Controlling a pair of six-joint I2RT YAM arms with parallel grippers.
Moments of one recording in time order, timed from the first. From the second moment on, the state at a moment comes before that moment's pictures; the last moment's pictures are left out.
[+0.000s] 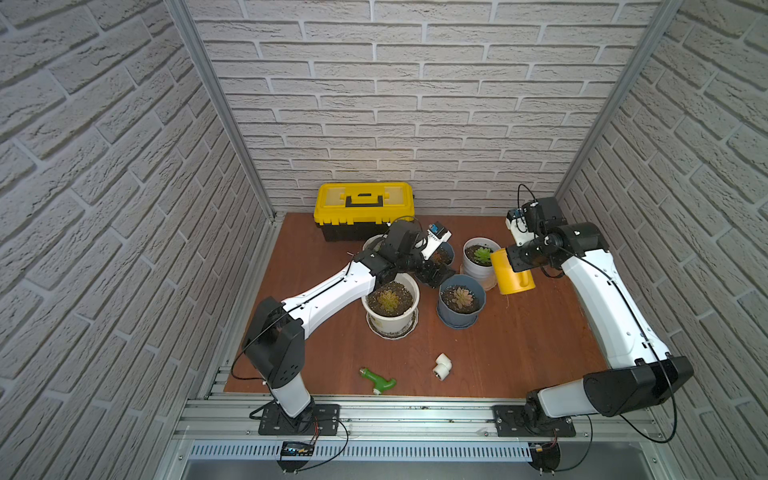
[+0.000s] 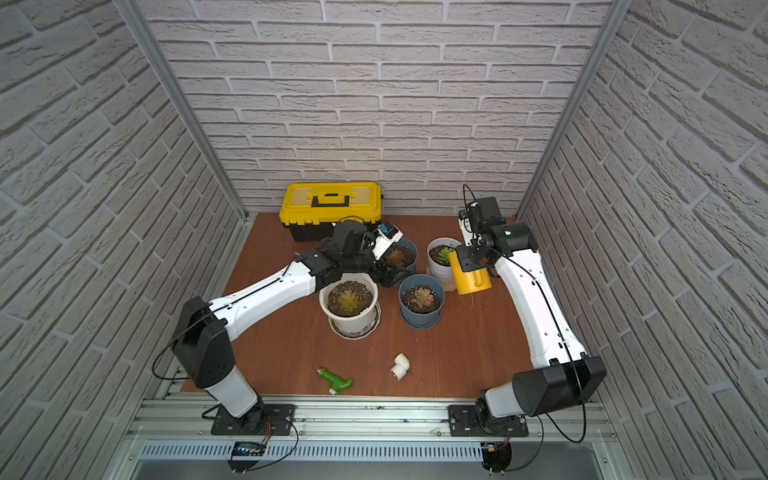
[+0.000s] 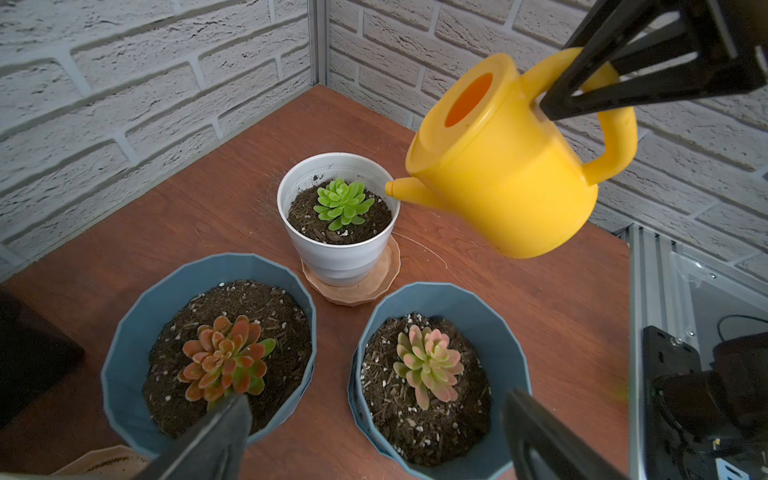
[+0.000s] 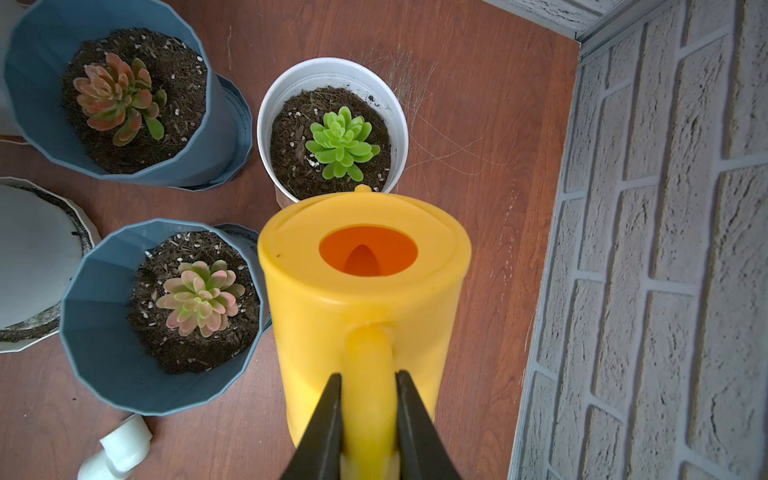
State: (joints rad) left arm -0.65 1.68 1.41 -0.28 0.37 0.04; right arm 0.13 1.44 1.66 -1.30 0.18 -0.05
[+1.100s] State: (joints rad) left arm -0.65 1.67 1.40 -0.27 0.37 0.05; right arm 0.21 1.48 1.75 -1.34 0.10 -0.02
